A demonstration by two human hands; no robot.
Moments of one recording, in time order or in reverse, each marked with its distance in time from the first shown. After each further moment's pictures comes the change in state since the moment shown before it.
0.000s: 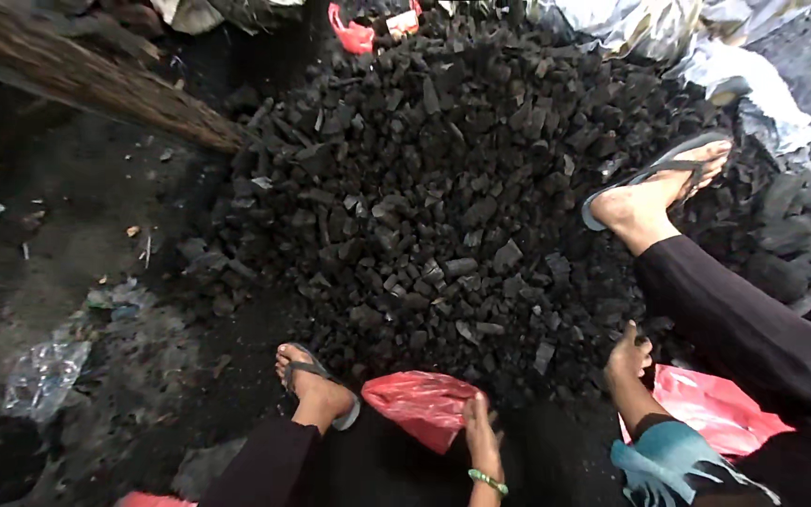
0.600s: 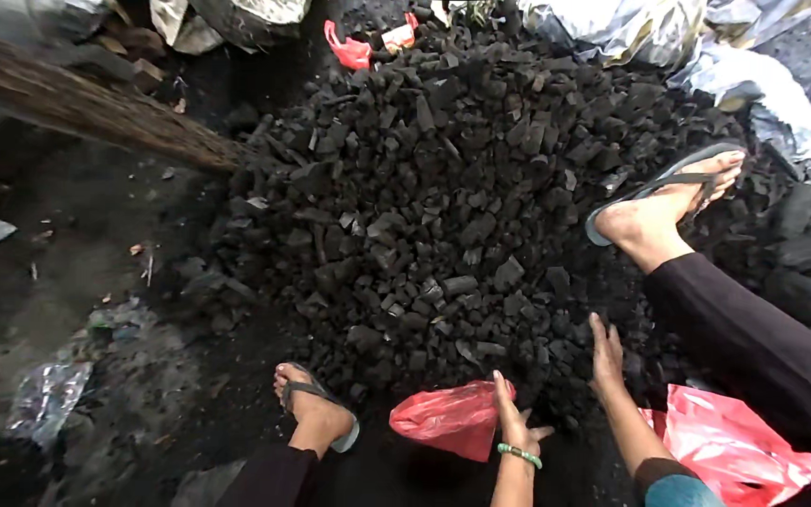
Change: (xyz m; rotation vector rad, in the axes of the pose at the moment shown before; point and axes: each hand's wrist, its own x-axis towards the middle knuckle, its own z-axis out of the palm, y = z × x) left_hand 0.008 0.039 0.073 -0.218 -0.069 -0.284; right_hand -0.053 -0.033 0.011 0.104 -0.409 -0.296
